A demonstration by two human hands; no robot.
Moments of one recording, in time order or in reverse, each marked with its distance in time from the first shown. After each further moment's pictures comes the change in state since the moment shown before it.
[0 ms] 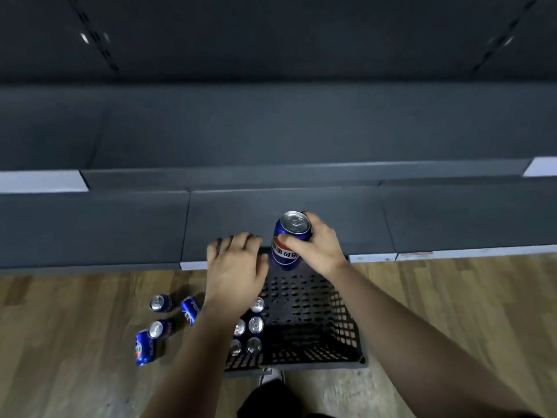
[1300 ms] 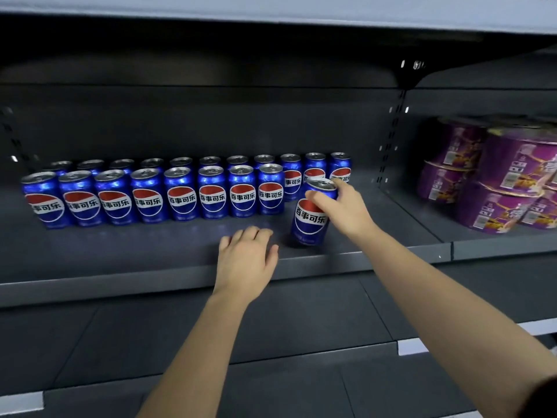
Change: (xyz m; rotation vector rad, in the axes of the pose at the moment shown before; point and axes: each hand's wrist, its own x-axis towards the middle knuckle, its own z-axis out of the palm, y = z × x) left_hand 0.219 0.254 -0.311 0.007 0.383 0.183; right_hand 0.023 -0.354 -0.390 0.034 0.376 -0.496
